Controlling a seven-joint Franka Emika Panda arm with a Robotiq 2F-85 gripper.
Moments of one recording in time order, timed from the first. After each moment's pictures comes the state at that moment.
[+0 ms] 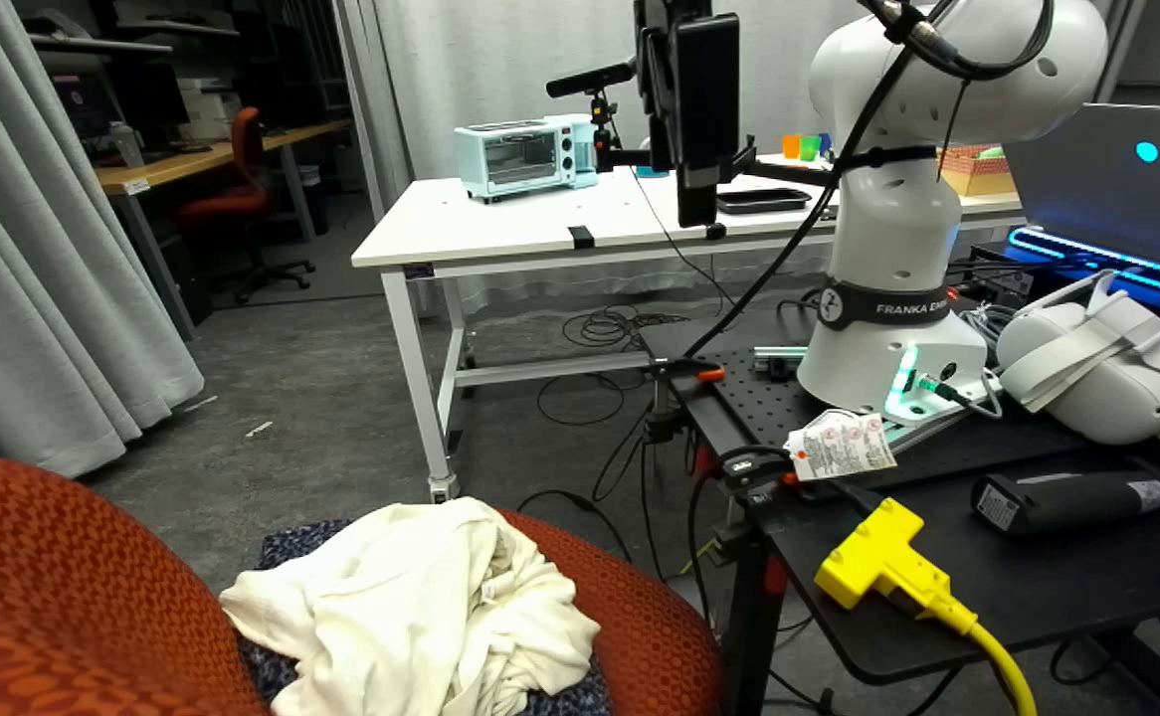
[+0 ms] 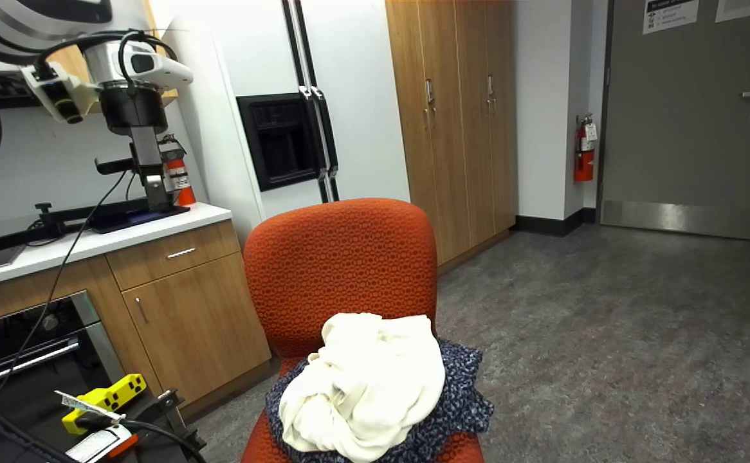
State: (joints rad) arm 0.13 -0.60 0.35 -2.55 0.08 1.83 0.53
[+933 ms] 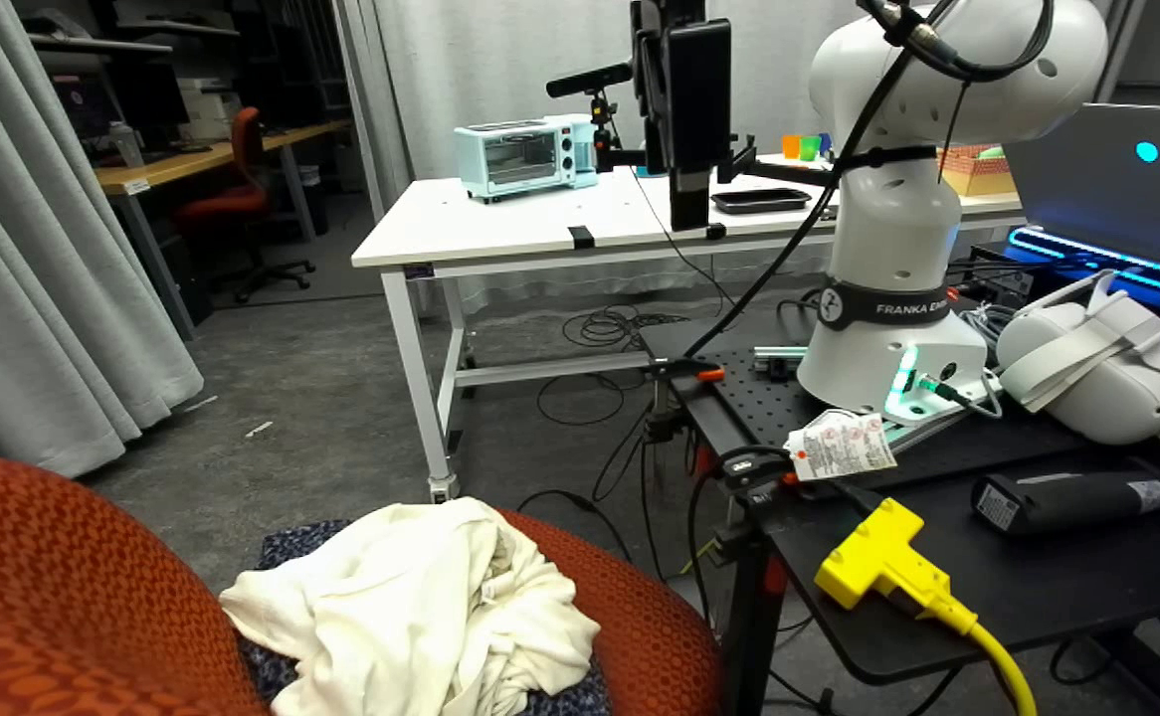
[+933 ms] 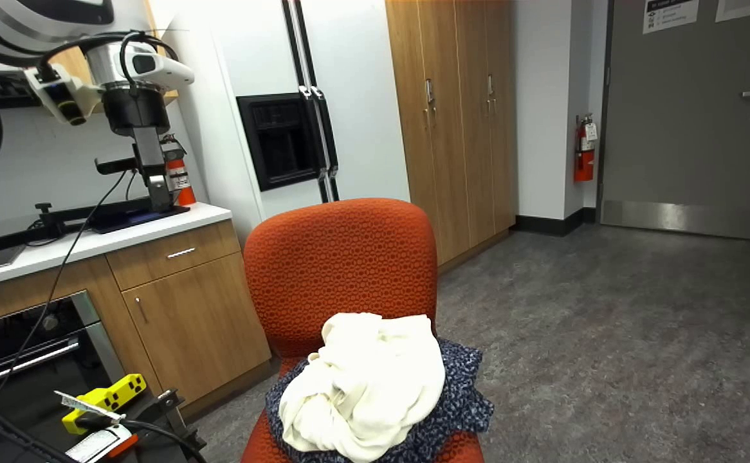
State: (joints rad) arm 0.12 -0.59 0.35 -2.55 0.07 1.84 0.54
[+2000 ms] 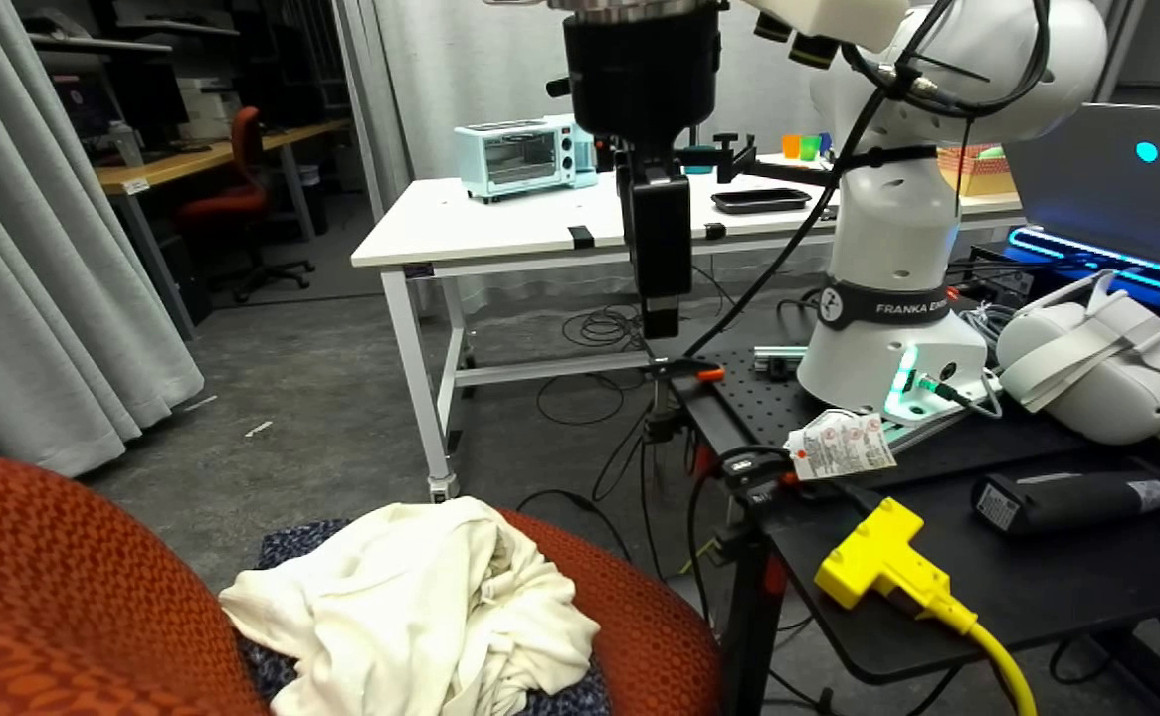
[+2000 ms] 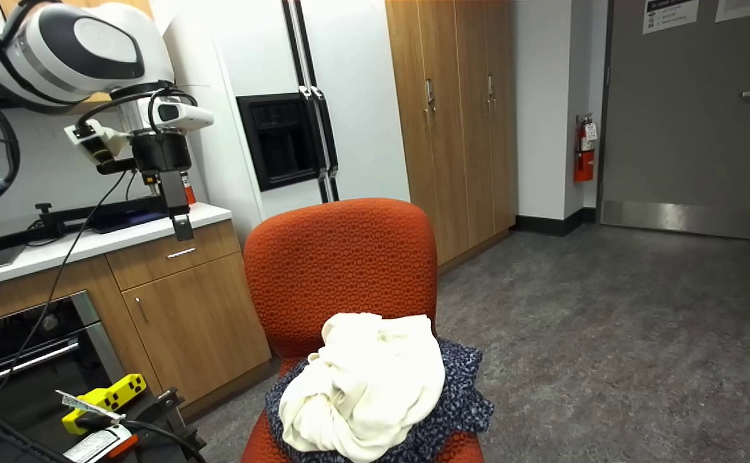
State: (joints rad) arm 0.12 -0.44 0.40 -2.60 0.05 2.04 0.63
